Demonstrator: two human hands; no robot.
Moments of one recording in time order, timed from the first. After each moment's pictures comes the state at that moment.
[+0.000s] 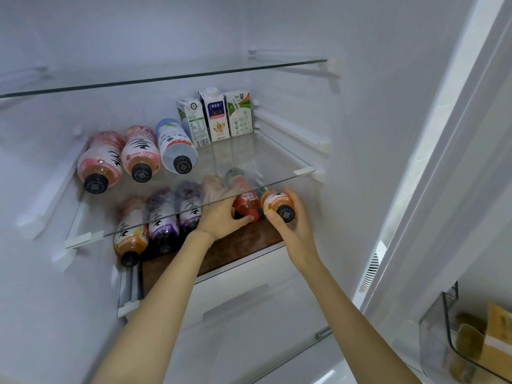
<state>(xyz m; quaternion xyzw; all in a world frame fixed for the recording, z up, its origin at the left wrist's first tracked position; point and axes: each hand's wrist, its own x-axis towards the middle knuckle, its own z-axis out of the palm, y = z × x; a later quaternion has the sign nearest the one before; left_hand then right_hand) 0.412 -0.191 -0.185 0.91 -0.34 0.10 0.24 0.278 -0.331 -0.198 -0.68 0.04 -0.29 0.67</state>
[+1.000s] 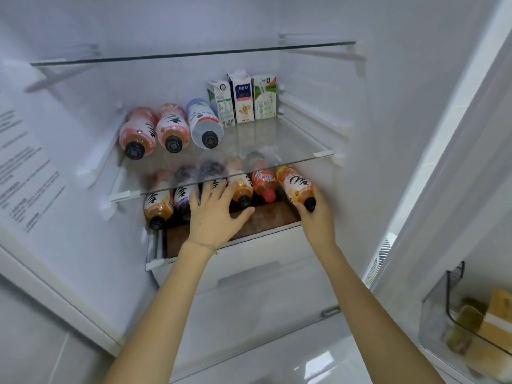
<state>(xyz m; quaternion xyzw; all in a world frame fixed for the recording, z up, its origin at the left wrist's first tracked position) 0.335 -0.134 -0.187 0.94 -0.22 0.23 0.12 0.289 -0.352 -0.228 -0.81 0.15 -0.29 0.49</state>
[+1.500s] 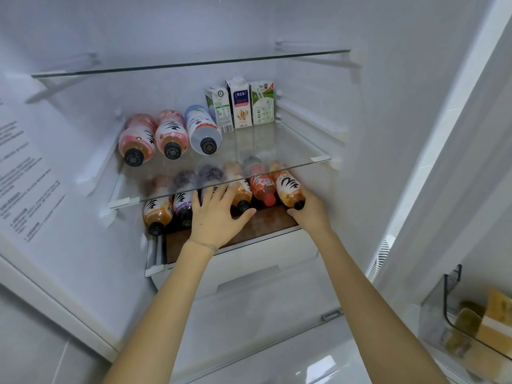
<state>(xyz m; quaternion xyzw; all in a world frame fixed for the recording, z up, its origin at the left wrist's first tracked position) 0.341 -0.140 -0.180 0.94 -0.22 0.22 0.12 0.321 -0.364 -0.214 -0.87 0.17 -0.19 0.43</state>
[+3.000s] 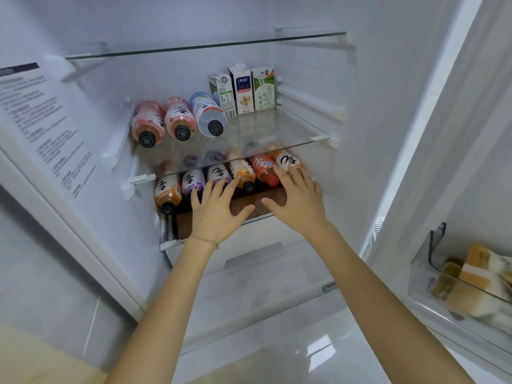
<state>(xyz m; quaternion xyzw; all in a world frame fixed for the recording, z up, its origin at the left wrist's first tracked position) 0.304 -0.112 -0.194 0.95 -0.22 0.19 0.11 0.248 -0.302 -0.184 -0.96 0.07 -0.22 0.15</state>
